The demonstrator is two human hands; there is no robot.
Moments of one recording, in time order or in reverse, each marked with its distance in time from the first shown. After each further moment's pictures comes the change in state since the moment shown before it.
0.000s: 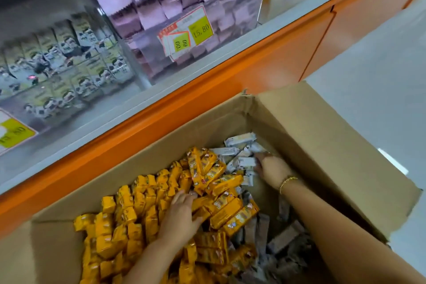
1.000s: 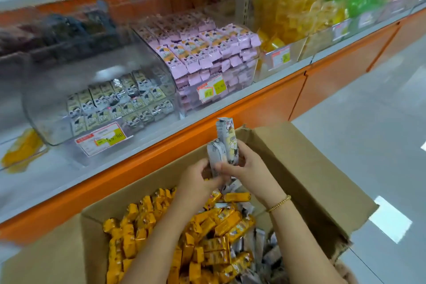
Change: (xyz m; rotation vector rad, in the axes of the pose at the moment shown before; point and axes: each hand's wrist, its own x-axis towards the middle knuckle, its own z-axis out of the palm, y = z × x) left_hand -0.093 0.090 -0.155 -0.857 0.262 0.274; right_hand -0.142 -0.168 -0.170 1.119 0.185 -0.271
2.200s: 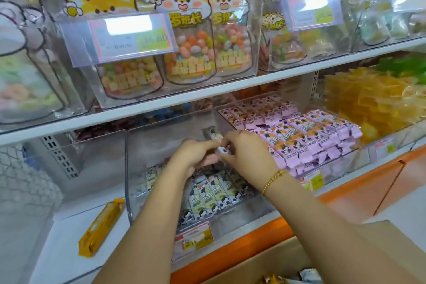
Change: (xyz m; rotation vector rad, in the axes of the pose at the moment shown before) left_hand 0.163 0.080 -0.235 -0.315 0.279 -0.195; right_hand 0.210 -0.164 0.119 -0.993 0.083 -0.462
